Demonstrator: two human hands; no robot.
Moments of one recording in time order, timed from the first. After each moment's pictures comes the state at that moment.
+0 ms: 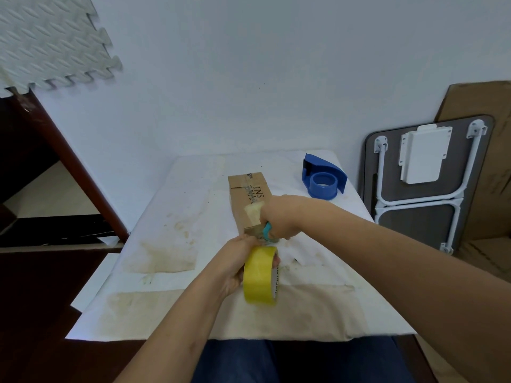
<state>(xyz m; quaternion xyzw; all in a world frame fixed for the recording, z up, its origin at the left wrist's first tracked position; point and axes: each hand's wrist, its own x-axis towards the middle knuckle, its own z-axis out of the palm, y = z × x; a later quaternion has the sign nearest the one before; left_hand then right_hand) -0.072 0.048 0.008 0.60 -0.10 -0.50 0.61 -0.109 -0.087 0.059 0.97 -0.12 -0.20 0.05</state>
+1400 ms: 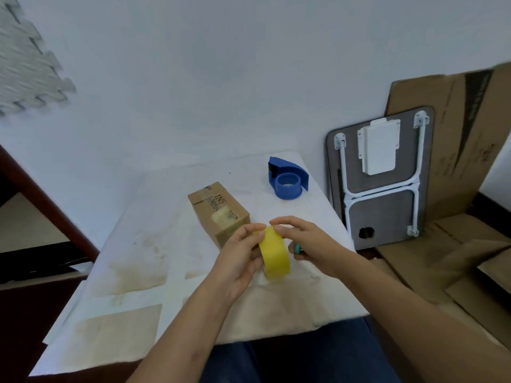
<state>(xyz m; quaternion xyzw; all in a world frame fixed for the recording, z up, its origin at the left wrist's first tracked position) -0.119 0.004 0.004 0.54 -0.15 -0.48 0.67 -0.235 -0.113 0.001 0.64 -0.32 0.13 -0.68</state>
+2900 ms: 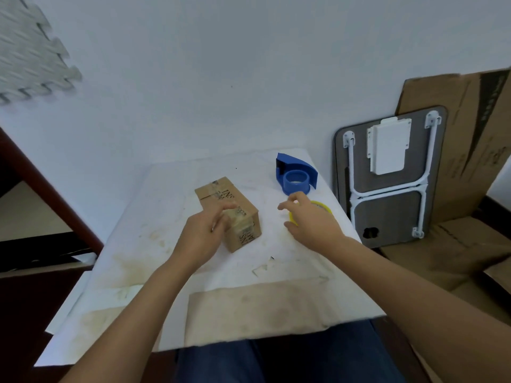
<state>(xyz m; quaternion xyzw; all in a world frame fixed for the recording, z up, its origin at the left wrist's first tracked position) -0.032 0.038 0.009 0.79 -0.47 -0.07 0.38 -0.198 -0.144 -0.015 0.94 -0.30 0.13 -0.11</state>
